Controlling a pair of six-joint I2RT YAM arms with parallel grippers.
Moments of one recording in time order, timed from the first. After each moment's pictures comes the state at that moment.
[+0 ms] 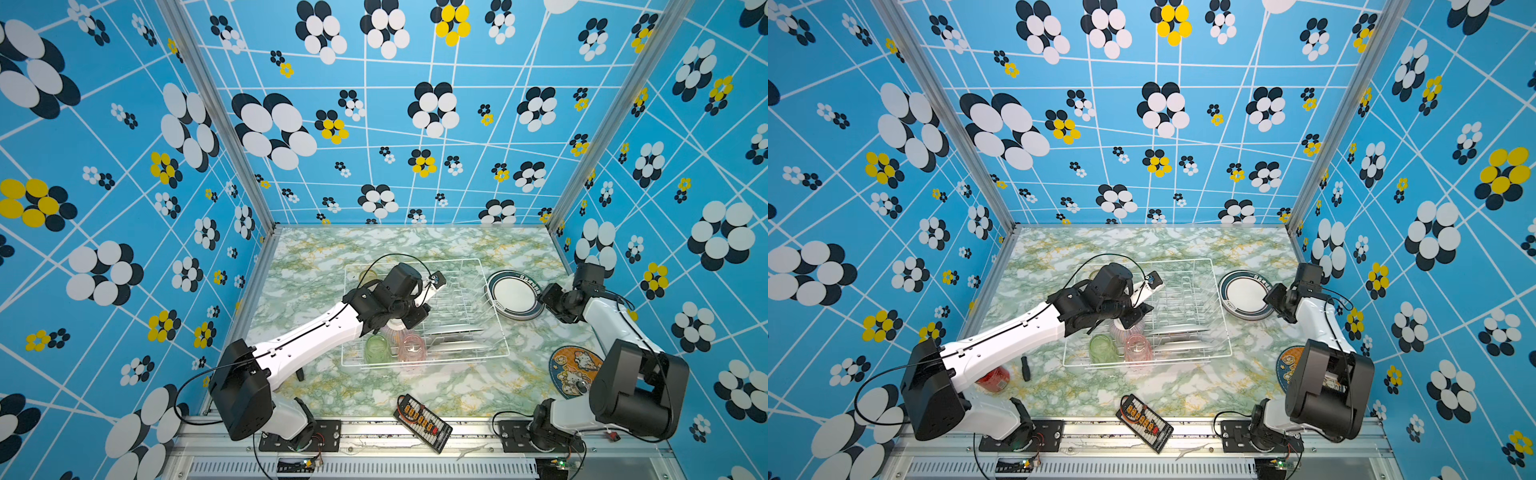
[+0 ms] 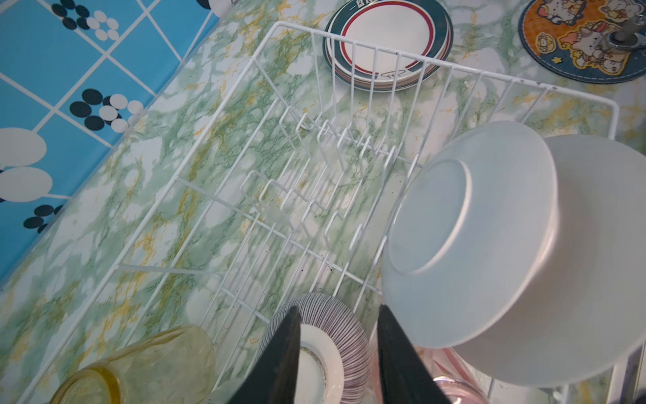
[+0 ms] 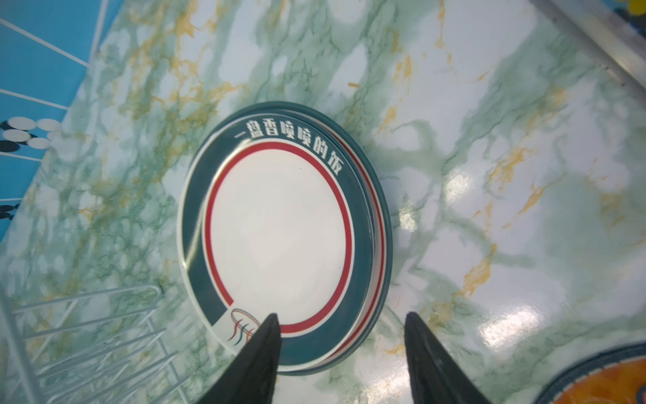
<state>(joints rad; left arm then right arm) -0.86 1.45 1.19 -0.47 0.06 0.26 -0.35 1.40 0.93 -0.52 -0.17 0.40</state>
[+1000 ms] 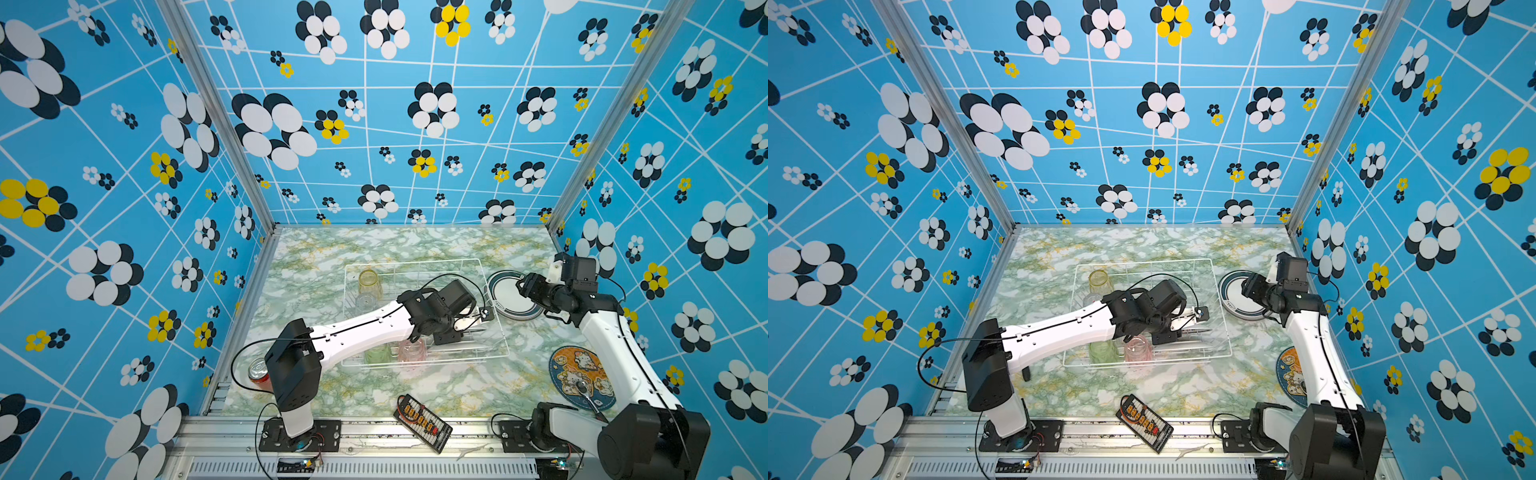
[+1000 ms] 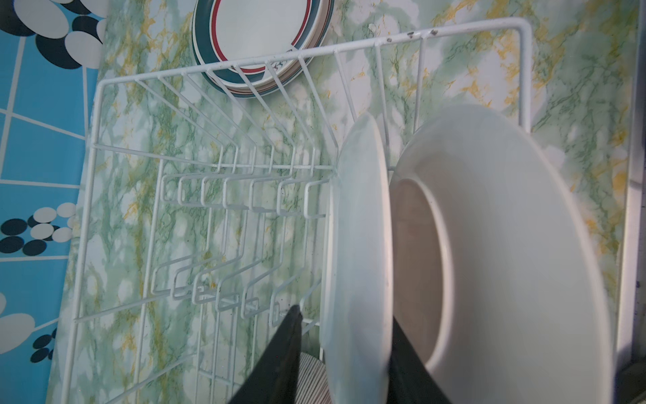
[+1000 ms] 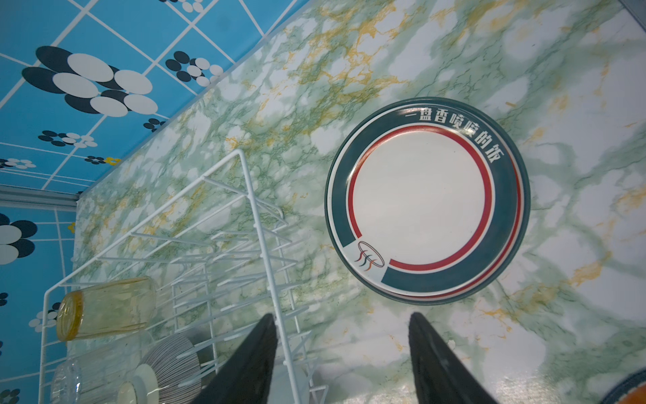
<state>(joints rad) -1.07 1.78 1.51 -0.68 -0.06 0.47 -0.12 1.18 0.96 -0.61 -0.22 0.38</state>
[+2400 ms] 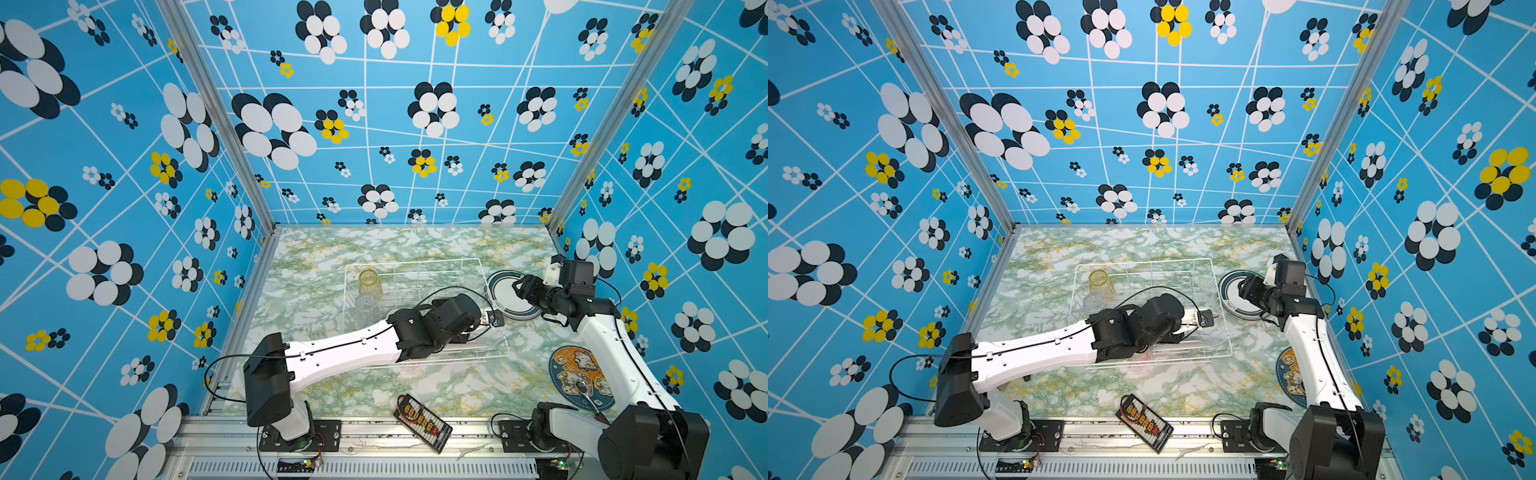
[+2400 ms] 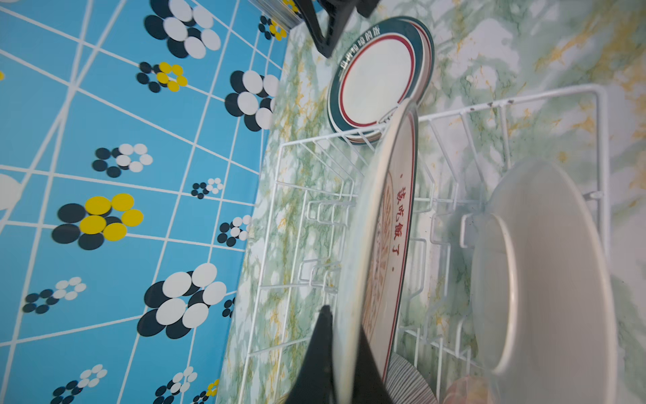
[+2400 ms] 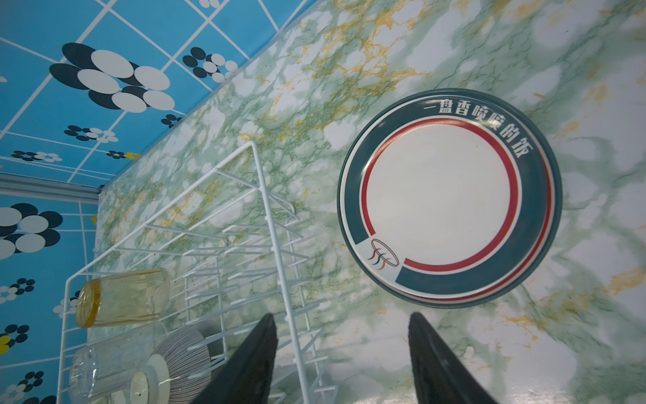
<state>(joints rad) -1.19 1.58 1.39 -0.42 -0.43 0.60 -0.11 1.17 0.91 -0.55 -0.26 0.40</state>
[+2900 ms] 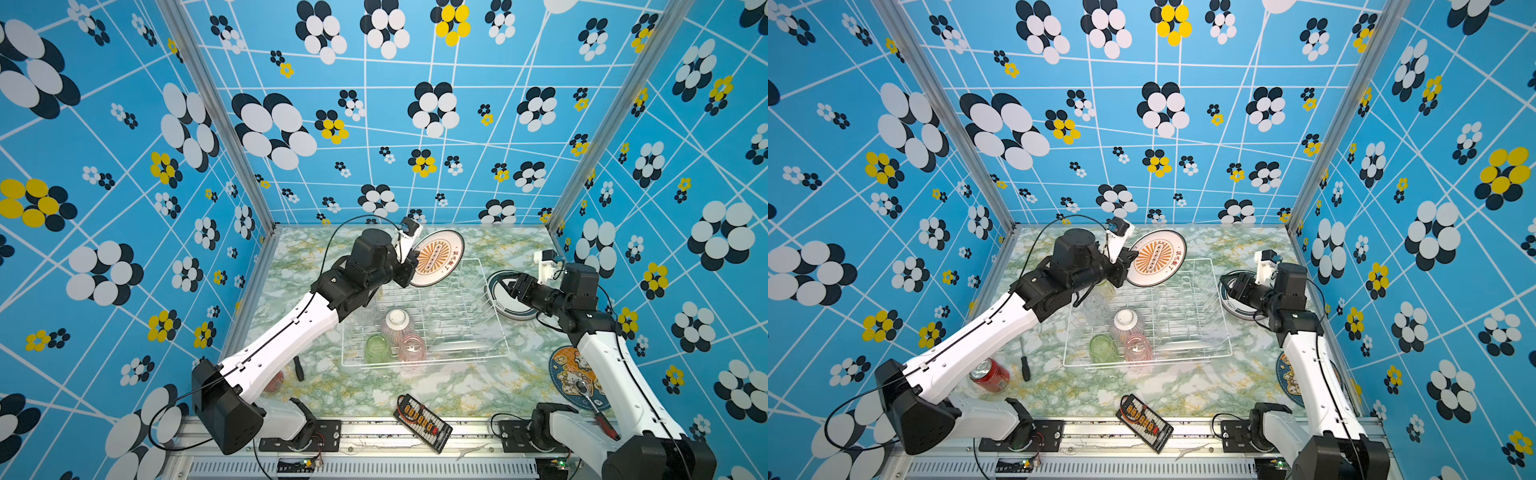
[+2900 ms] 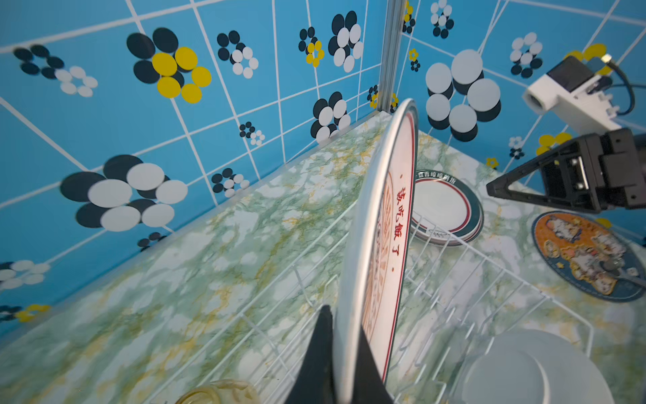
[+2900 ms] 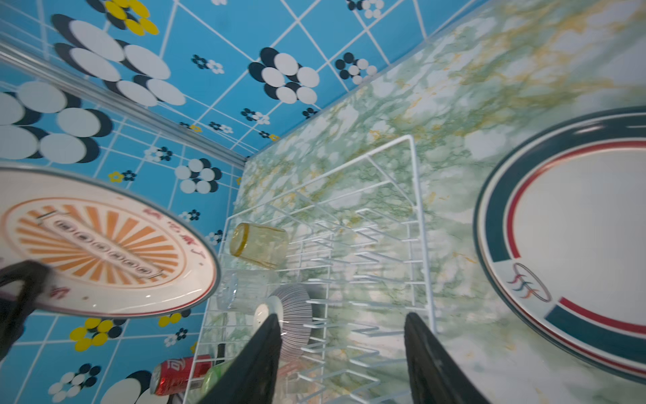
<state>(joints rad) -0.66 1.38 1.33 -0.31 0.13 -0.04 -0.07 1.03 0.81 -0.30 -0.64 0.49</state>
